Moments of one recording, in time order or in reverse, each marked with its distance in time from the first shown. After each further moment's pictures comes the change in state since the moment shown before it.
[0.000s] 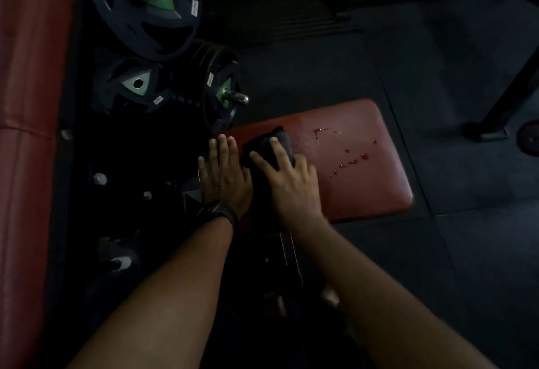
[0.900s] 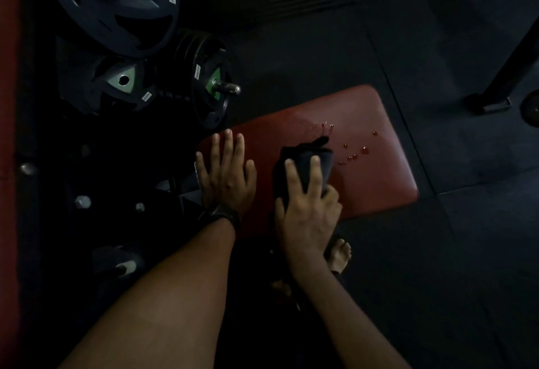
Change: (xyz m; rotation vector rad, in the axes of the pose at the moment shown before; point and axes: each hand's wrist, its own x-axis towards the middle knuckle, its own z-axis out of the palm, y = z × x) left_hand 0.008 0.004 0.014 -0.103 0.120 0.112; right_hand -0.045 -0.013 0.006 0.045 0.101 0.503
